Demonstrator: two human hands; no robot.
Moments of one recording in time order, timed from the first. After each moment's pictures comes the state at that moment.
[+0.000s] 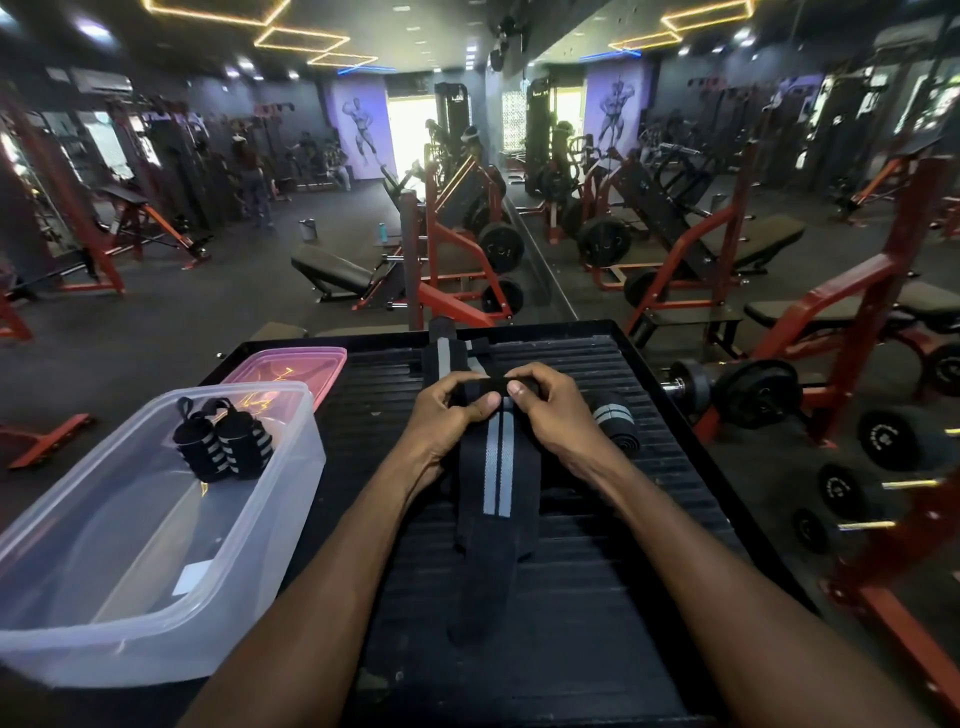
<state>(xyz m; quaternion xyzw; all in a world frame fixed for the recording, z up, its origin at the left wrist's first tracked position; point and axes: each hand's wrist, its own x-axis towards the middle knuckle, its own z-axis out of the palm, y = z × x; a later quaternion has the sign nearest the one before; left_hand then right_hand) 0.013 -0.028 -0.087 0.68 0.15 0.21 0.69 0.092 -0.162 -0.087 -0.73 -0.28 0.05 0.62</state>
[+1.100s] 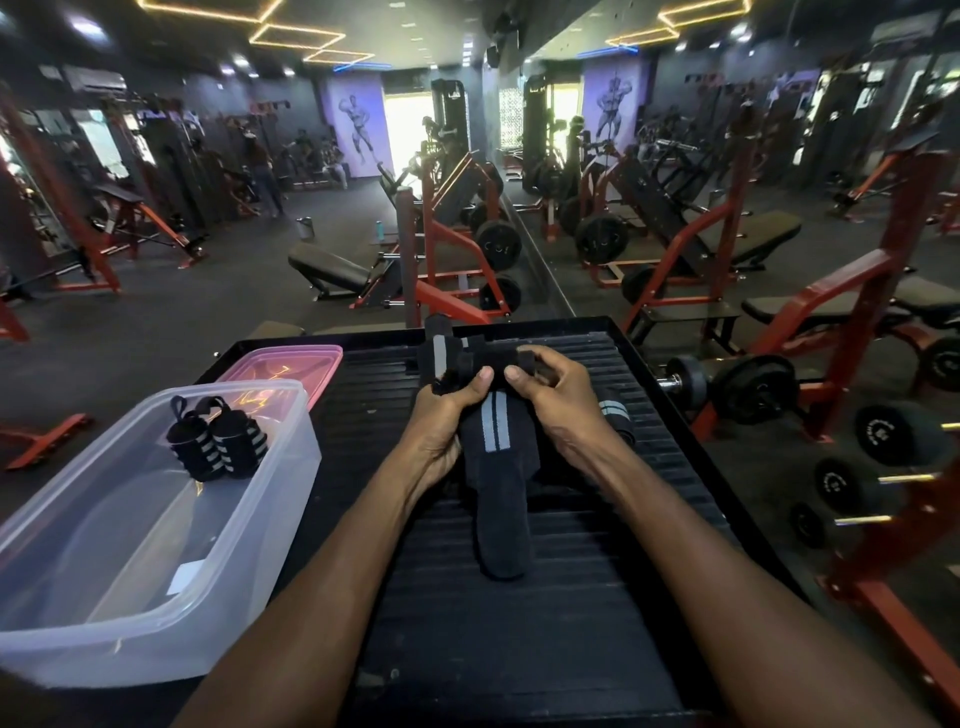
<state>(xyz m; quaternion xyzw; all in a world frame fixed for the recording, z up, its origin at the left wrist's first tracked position) 0.013 -0.042 -0.081 0.51 0.11 0.18 0.83 0.087 -0.167 -0.077 -0.63 -0.25 0.08 0.73</state>
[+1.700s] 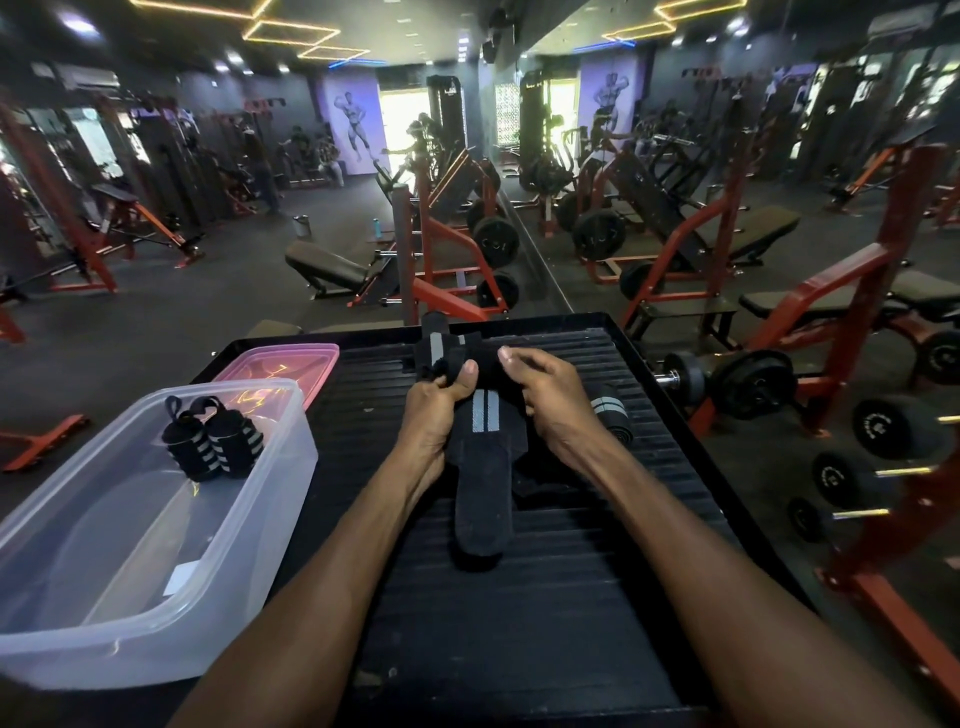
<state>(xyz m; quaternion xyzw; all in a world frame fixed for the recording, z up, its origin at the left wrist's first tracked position) 0.019 -0.037 -0.085 0.55 0.16 0.22 0.79 0.088 -0.160 -0.079 -0.62 -0.20 0.13 0.75</state>
